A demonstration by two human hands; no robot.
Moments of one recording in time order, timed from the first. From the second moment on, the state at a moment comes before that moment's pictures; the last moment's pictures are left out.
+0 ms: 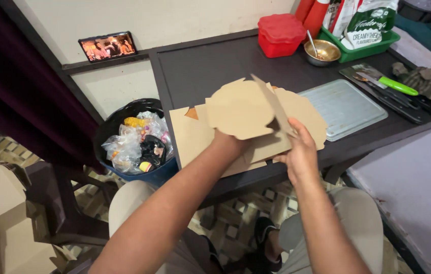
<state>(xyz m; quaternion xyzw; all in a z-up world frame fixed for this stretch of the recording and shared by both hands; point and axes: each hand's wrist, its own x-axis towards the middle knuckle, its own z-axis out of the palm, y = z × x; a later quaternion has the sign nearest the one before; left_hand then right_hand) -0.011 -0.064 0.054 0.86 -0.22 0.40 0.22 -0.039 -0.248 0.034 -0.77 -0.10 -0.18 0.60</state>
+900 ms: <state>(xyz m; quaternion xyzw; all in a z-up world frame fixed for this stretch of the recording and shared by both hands) -0.012 -0.078 0.085 0.94 -0.25 0.11 0.21 -0.046 -0.257 0.042 -0.66 -0.01 0.01 0.75</state>
